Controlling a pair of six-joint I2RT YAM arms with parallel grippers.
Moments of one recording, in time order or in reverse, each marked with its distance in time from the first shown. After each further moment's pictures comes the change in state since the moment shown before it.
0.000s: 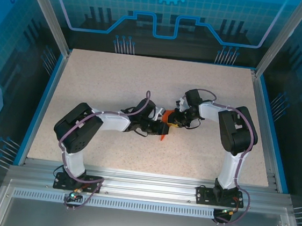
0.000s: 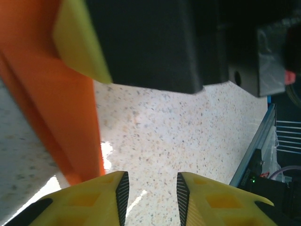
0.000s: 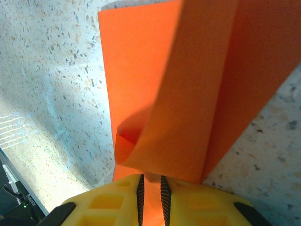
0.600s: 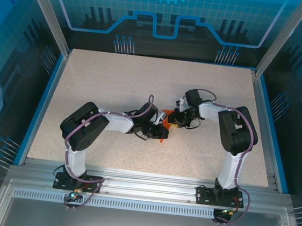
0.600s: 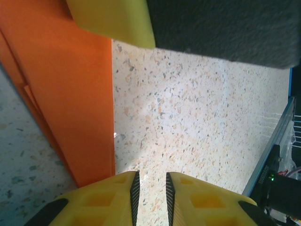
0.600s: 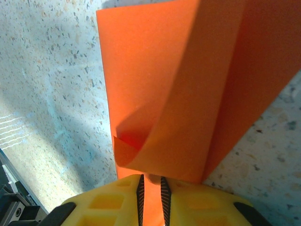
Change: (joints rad) left arm -0.038 0.066 0.005 -0.008 -0.009 0.003; right arm 0.000 0.000 0.000 0.000 0.001 0.000
